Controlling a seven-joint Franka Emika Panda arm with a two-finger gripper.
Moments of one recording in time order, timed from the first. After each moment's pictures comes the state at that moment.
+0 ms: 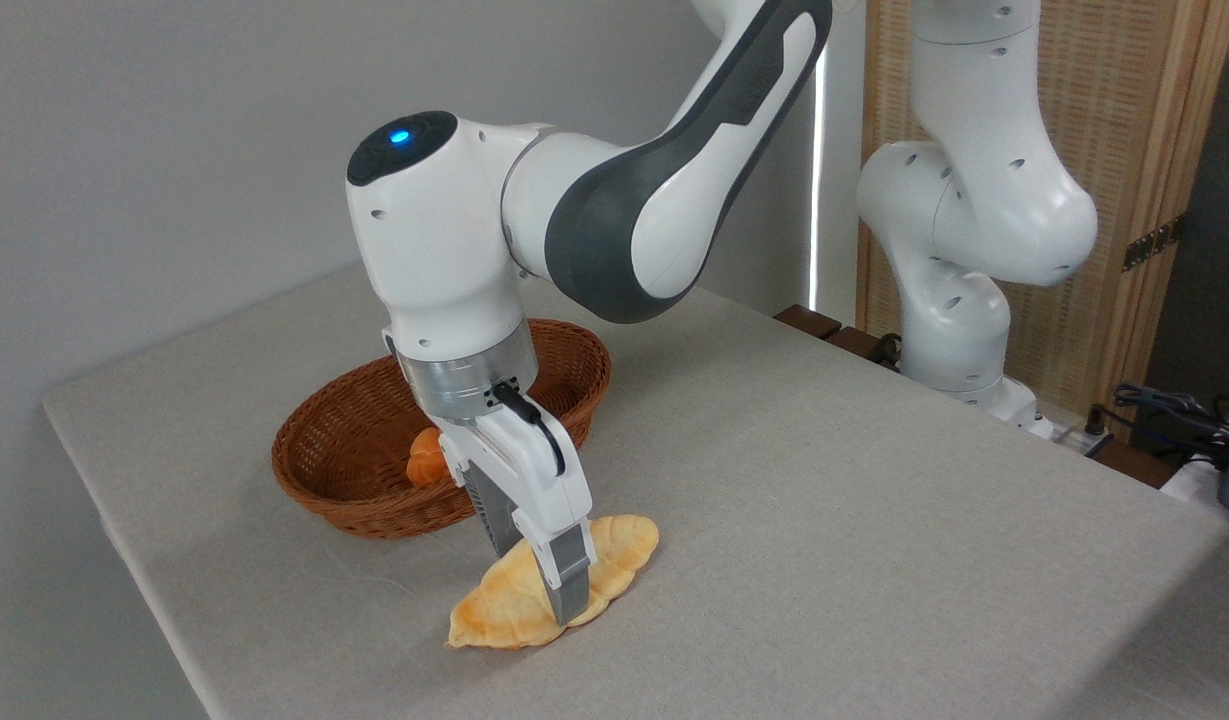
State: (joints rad) arm -0.05 0.12 0.04 -1.96 0.00 2.03 0.84
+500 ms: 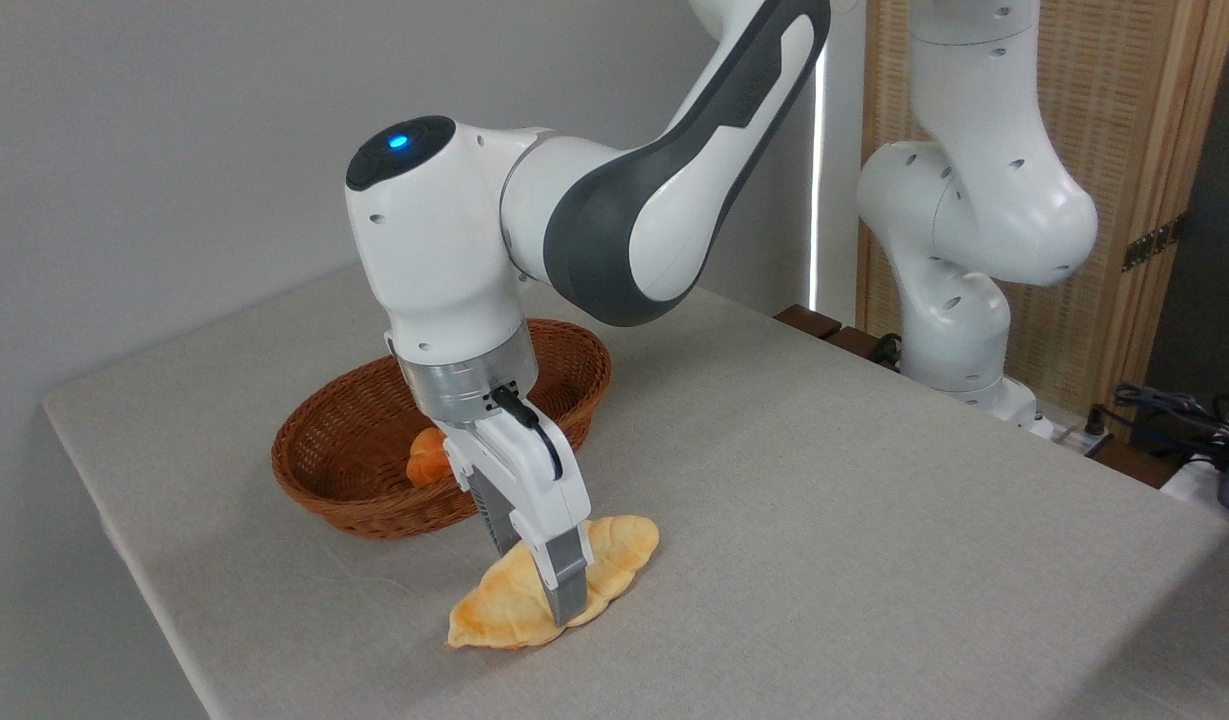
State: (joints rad) arm -0.05 0.12 0.04 -1.96 0.01 2.04 0.86
